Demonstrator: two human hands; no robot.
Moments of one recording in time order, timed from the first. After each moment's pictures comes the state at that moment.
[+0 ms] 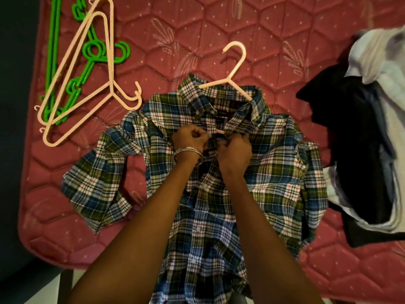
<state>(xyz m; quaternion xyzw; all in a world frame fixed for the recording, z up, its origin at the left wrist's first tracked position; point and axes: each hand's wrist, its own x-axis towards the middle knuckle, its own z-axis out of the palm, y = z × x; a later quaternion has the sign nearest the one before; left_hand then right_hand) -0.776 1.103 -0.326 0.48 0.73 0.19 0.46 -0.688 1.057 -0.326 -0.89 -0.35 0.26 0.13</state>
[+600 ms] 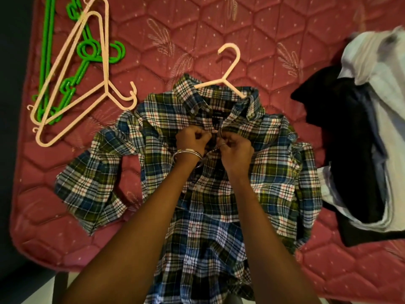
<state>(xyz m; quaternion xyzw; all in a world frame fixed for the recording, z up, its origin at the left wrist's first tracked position) -0.764 1.102 -0.325 0.55 0.70 0.13 0.44 -0.671 1.048 -0.320 -0.83 -0.30 0.35 0.33</state>
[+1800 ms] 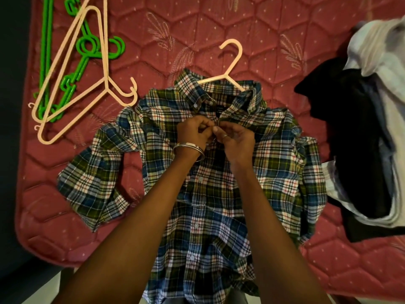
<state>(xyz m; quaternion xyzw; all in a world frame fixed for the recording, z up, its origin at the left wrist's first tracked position) -0.769 1.106 -0.324 0.58 0.64 0.20 0.47 -0.668 1.054 -0.320 -0.72 -0.20 0.48 0.46</state>
